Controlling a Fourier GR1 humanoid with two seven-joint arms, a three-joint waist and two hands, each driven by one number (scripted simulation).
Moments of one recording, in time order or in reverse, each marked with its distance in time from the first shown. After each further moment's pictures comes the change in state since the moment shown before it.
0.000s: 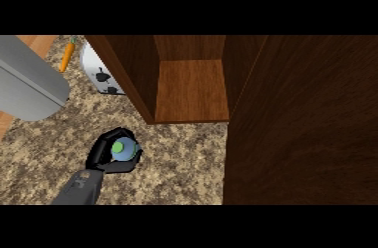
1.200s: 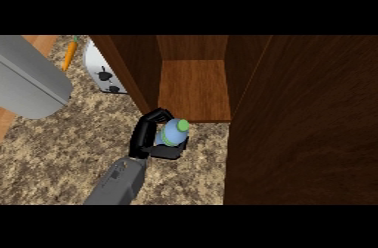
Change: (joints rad) left arm 0.018 -0.148 -0.326 -0.416 0.303 0.326 0.375; right arm 0.052 -0.075 0.001 -0.002 -0.003 -0.060 -0.069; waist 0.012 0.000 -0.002
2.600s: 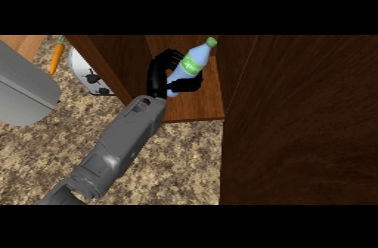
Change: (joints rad) left arm -0.618 0.010 -0.084 0.485 0.206 0.510 0.218; right arm 0.082 -0.055 -0.162 0.013 -0.045 0.095 -0.143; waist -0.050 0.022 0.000
